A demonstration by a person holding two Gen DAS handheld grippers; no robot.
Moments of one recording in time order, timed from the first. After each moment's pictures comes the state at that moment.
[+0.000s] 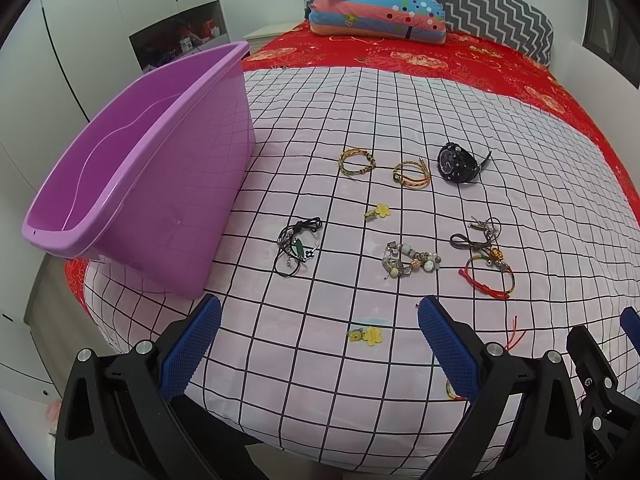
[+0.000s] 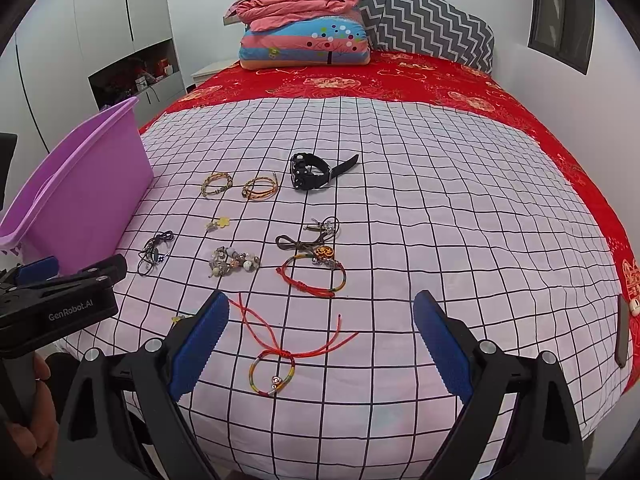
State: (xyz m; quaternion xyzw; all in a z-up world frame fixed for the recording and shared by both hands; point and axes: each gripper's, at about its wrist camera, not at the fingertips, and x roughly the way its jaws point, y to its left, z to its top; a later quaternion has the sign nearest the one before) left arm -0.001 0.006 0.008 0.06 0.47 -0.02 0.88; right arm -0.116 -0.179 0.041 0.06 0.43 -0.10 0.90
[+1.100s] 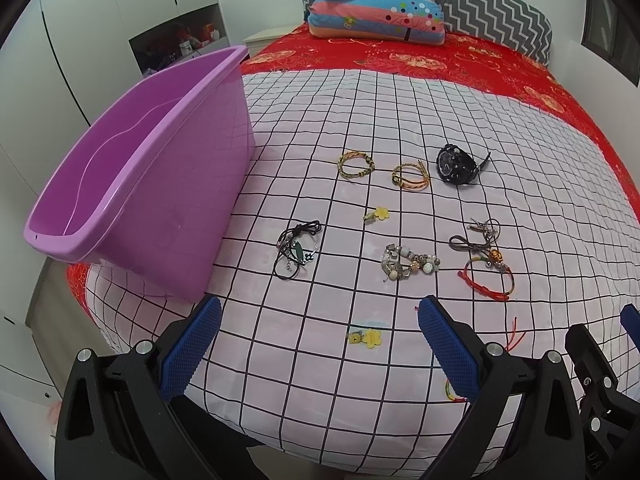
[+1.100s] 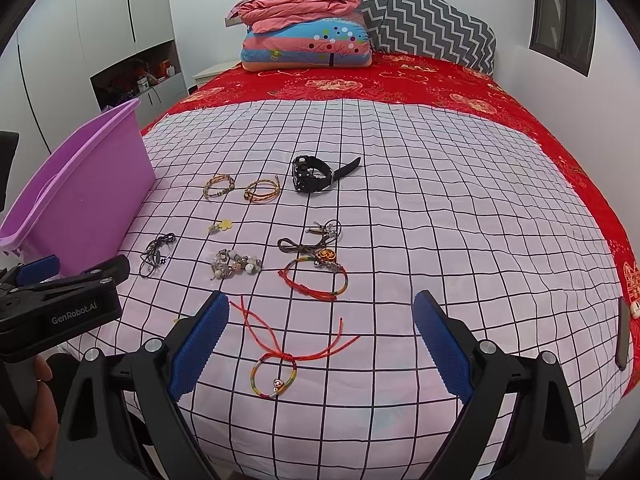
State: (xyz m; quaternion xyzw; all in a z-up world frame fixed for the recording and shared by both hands) left arm 0.000 0.002 0.009 0.06 0.47 -0.02 0.88; right arm -0.115 -0.178 0.045 0.06 0.43 -0.09 0.90
